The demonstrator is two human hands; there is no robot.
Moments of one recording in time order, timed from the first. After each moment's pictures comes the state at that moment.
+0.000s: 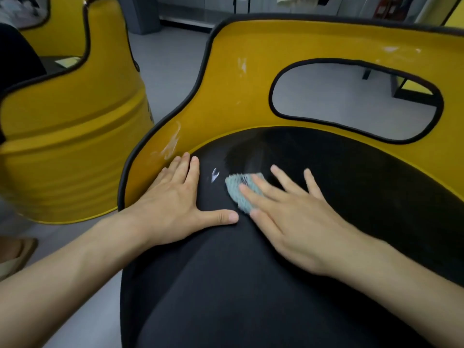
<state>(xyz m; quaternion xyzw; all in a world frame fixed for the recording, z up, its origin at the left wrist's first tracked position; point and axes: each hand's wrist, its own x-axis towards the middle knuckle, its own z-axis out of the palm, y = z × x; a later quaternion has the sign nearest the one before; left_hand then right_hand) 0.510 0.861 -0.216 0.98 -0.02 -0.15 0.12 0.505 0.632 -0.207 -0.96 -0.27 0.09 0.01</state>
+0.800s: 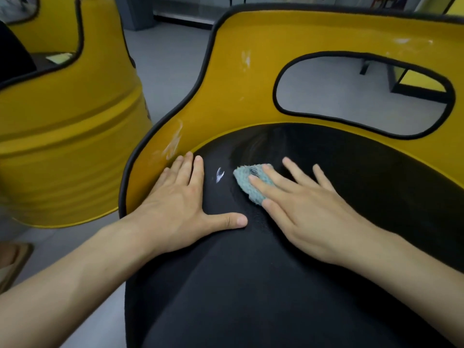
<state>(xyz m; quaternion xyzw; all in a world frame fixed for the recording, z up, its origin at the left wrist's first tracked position) 0.511 0.862 -0.221 0.98 -0.03 -0.14 0.12 0.520 0.631 -0.212 -0.97 -0.24 0.08 0.00</state>
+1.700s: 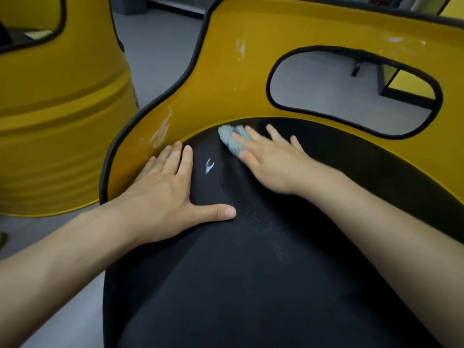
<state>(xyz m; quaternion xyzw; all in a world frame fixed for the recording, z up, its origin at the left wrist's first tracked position) 0.512 0.860 -0.219 0.98 -0.02 -0.15 0.10 0.603 0.659 -0.214 -0.97 -0.21 0.09 0.03</state>
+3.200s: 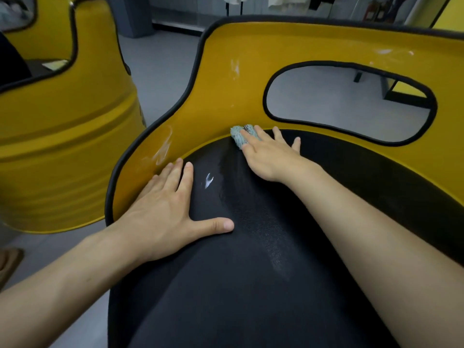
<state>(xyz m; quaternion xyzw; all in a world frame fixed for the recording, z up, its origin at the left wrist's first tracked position) 0.510 0.864 -0.227 0.99 -0.03 -0.11 0.09 0.646 0.664 -0.218 -0.98 -0.13 0.10 0.07</state>
